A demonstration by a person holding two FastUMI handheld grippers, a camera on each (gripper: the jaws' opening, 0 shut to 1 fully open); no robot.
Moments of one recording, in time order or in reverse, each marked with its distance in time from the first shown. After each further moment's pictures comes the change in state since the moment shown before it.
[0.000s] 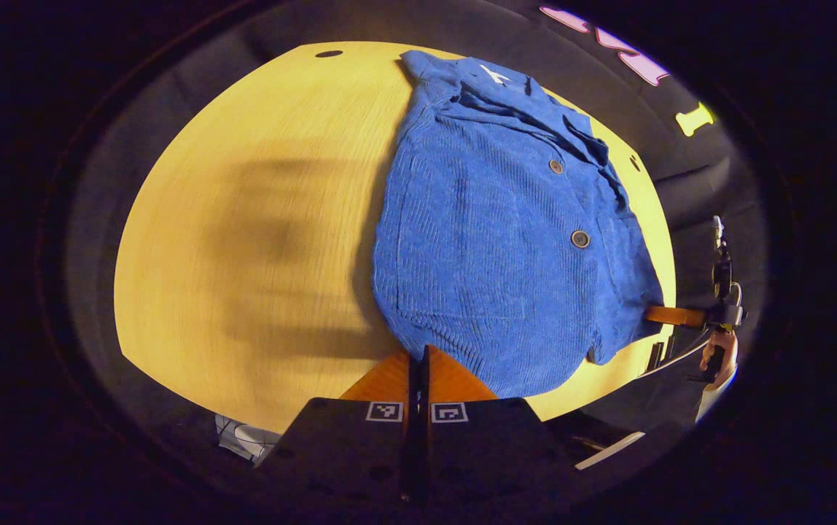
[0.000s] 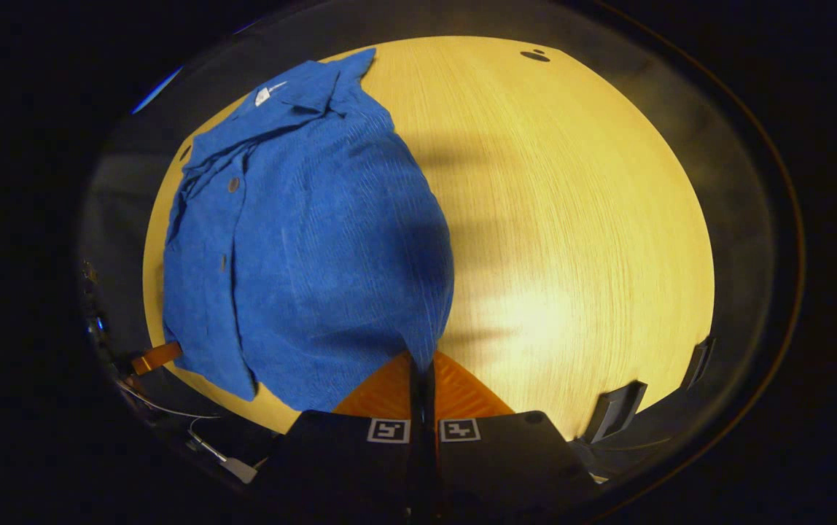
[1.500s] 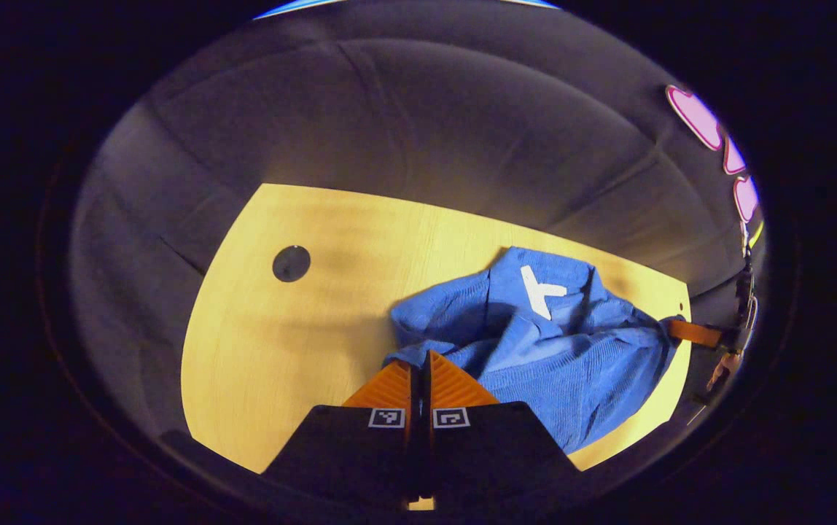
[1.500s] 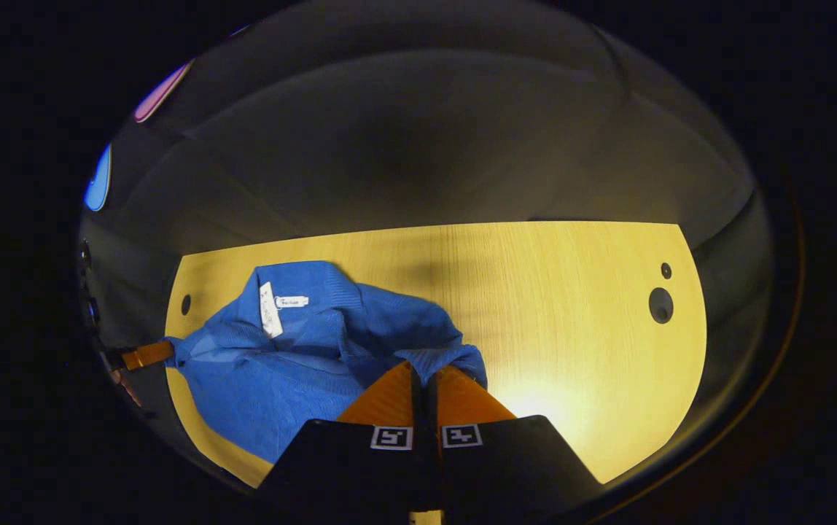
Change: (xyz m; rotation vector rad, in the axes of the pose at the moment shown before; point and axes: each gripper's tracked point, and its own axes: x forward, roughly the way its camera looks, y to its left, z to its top) left arm 0.010 0.015 0.430 0.006 -0.183 0.245; right arm 0.048 0.102 0.441 -0.093 -0.294 0.046
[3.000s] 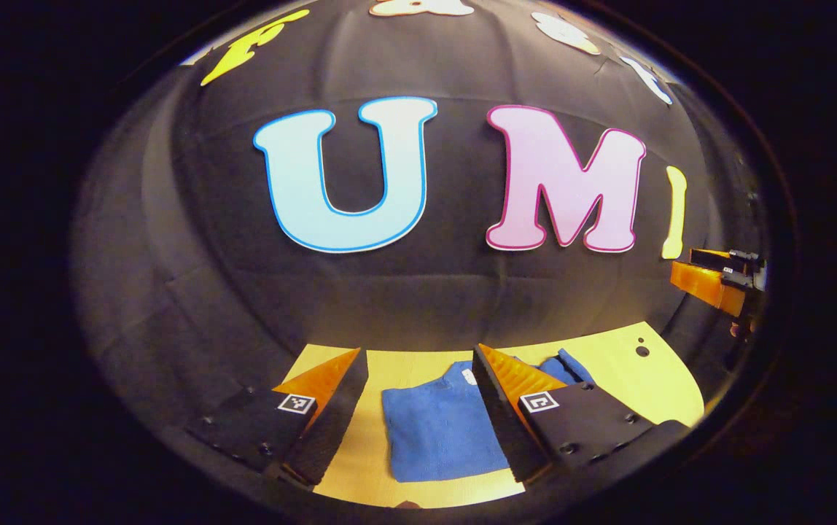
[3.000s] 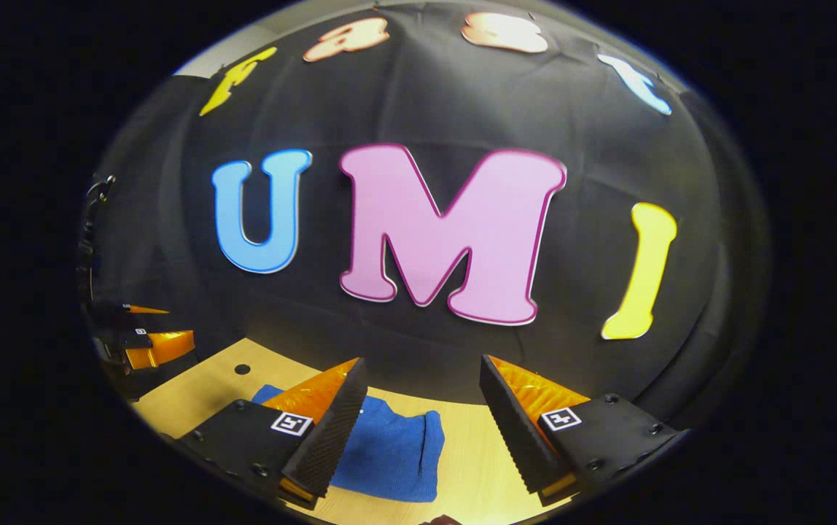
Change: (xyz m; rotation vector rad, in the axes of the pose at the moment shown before) left arm -0.264 -0.066 -0.045 0.163 -0.837 0.029; right arm -0.359 0.075 0.004 -0.325 -0.925 -0.007
